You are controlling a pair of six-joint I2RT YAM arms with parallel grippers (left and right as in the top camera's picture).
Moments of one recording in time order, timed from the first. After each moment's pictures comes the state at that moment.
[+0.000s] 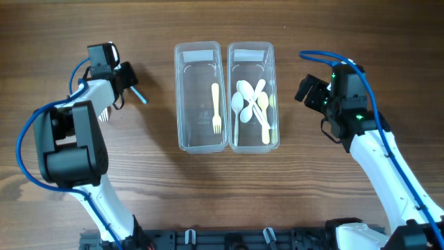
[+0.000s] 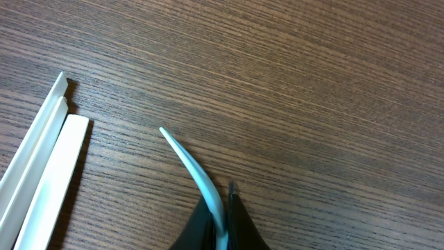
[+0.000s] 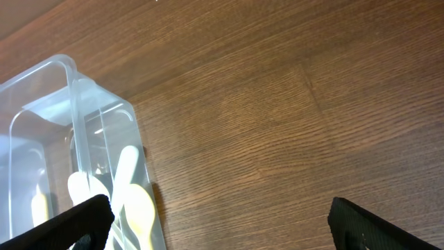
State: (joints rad) left arm 0.14 2.07 1.22 -0.08 0.00 -0.23; right arm 0.10 1.36 0.87 -0.36 0.06 0.49
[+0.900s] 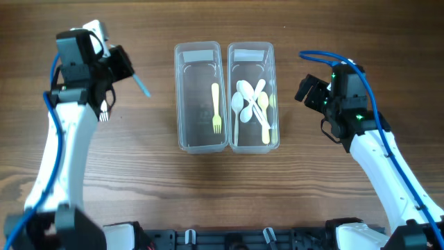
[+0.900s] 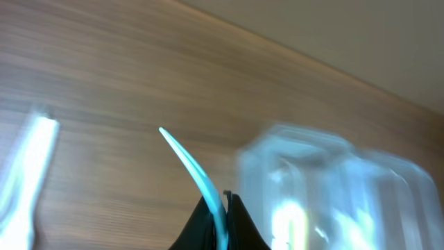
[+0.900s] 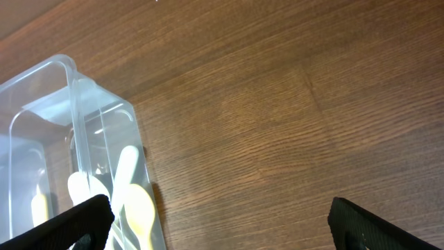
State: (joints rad) left arm 0.08 1.48 1.20 -0.46 0.26 -0.31; right arm 0.10 1.36 0.87 -0.36 0.06 0.49
